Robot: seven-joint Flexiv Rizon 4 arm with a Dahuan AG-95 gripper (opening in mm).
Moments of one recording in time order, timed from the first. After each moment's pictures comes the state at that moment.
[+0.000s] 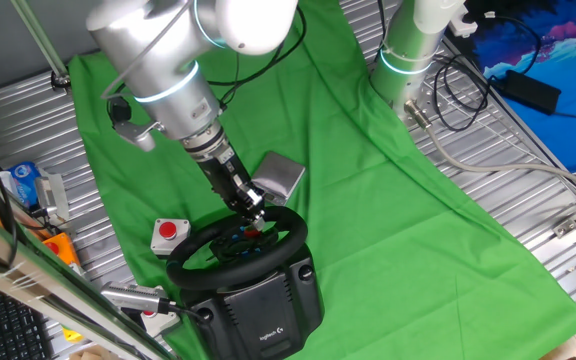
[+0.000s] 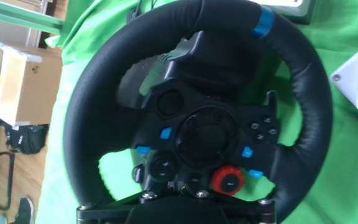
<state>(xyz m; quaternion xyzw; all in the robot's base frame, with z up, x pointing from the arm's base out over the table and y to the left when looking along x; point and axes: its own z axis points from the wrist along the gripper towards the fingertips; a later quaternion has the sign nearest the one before) 0.517 0.247 0.208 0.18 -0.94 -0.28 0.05</state>
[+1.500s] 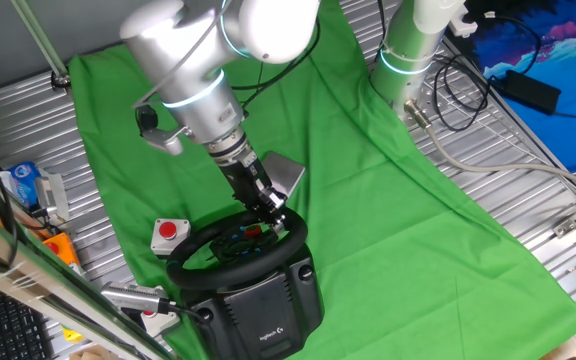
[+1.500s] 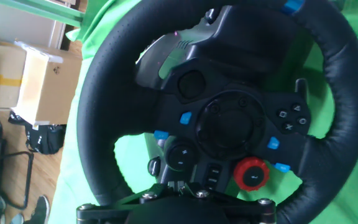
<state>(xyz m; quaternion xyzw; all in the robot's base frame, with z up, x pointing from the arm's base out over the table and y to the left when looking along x) 0.490 0.264 0.186 0.19 -0.94 -0.30 0.03</state>
